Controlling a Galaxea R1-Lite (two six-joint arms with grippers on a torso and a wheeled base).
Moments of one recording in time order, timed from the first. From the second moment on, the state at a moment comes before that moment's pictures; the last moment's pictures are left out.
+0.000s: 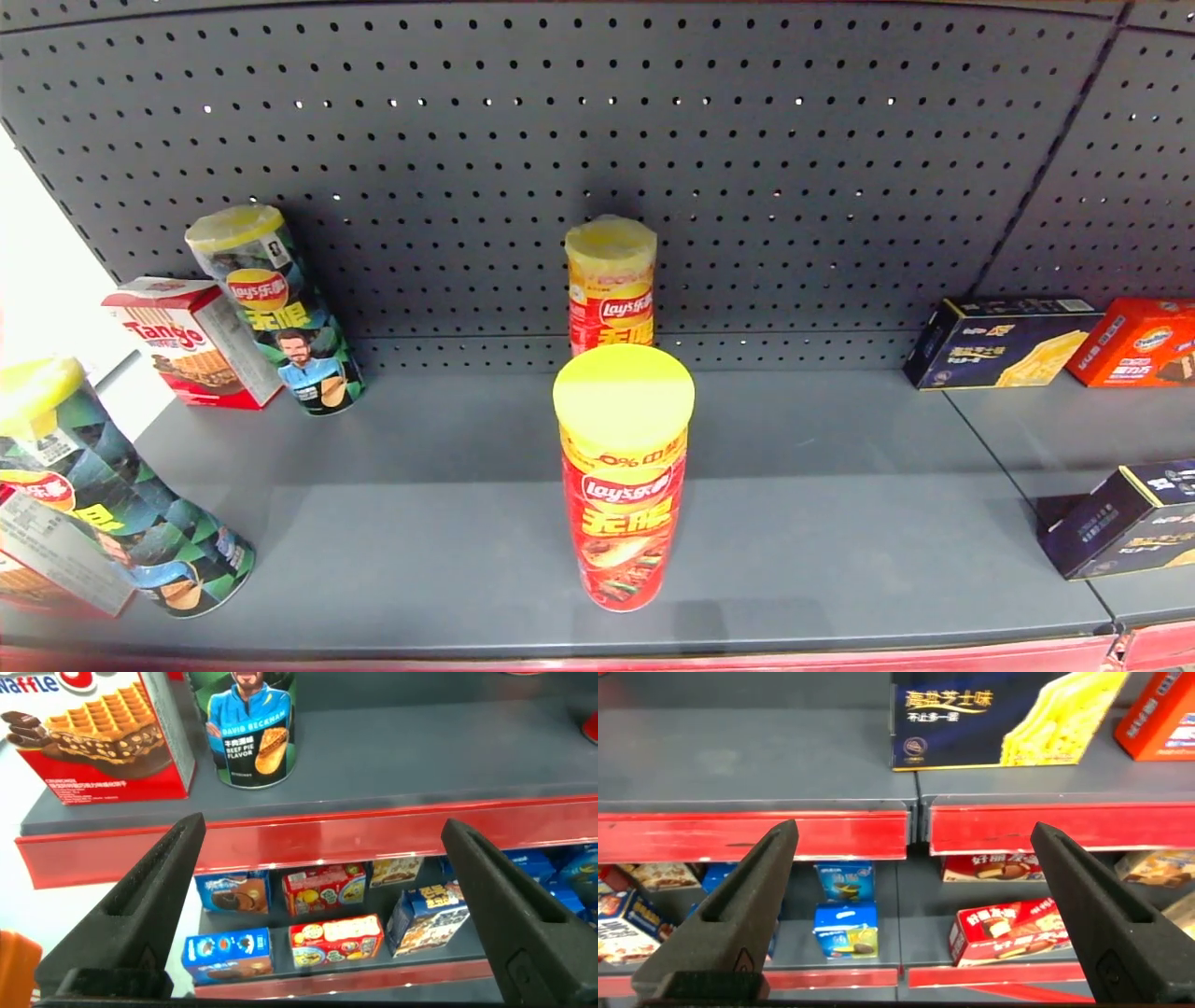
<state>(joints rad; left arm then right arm) 0.00 0.00 0.00 0.00 -0.06 0.01 -0.01 0.00 0.00 0.00 -0.01 -0.01</state>
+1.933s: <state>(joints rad) 0.00 0.00 0.00 0.00 -0.06 0.01 -0.01 0.00 0.00 0.00 -0.01 -0.01</state>
